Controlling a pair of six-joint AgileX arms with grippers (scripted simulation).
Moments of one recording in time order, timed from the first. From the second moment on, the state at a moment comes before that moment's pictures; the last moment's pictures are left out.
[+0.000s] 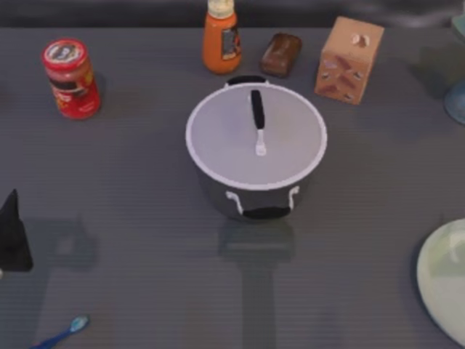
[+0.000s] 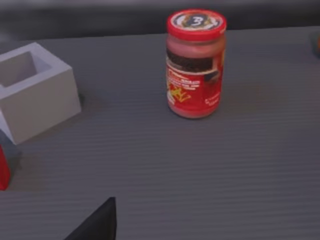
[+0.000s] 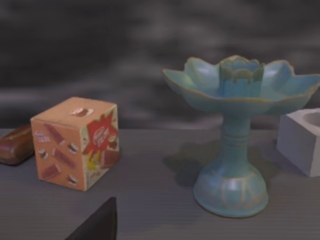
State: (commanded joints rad) left arm -0.01 0.31 0.22 -0.20 0.04 0.05; right arm 0.00 0.00 0.00 0.00 0.00 0.00
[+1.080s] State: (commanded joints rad) left arm -0.04 1.78 1.96 -0.91 0.13 0.33; right arm 0.00 0.00 0.00 0.00 0.00 0.00
